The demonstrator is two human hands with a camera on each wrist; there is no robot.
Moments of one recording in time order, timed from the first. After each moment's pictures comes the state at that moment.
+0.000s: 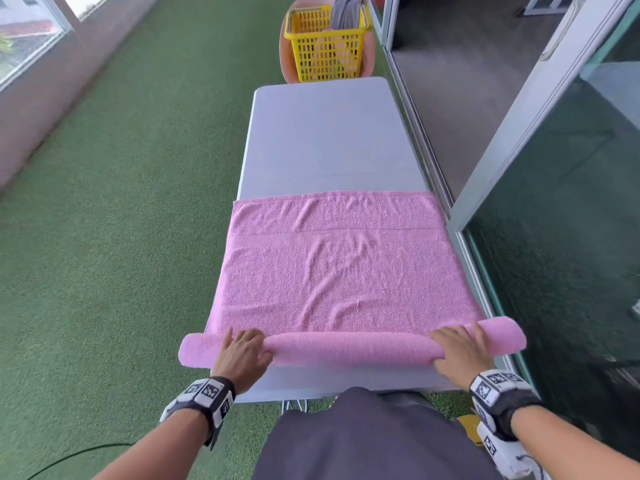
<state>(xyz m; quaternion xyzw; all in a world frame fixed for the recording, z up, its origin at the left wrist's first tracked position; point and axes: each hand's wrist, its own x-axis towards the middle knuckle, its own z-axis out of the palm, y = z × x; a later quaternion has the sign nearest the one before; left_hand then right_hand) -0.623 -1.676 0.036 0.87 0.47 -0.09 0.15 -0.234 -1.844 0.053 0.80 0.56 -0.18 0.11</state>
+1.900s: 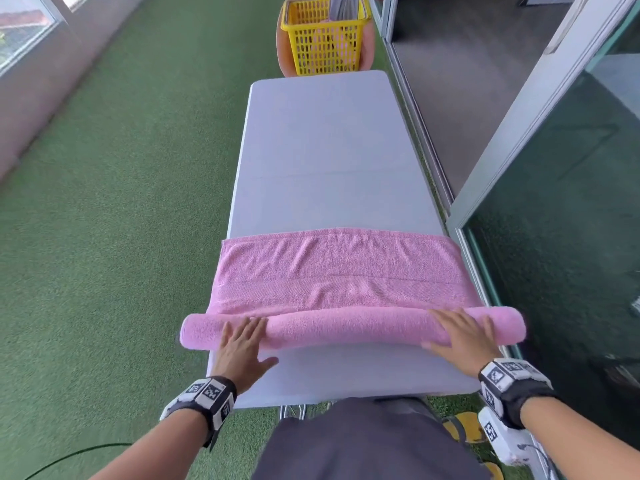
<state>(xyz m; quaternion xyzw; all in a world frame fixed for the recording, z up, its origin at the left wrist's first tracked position) -0.612 -1.663 0.034 0.86 0.48 -0.13 0.15 -0.204 -1.823 0.050 0.81 0.52 -0.24 0.08</state>
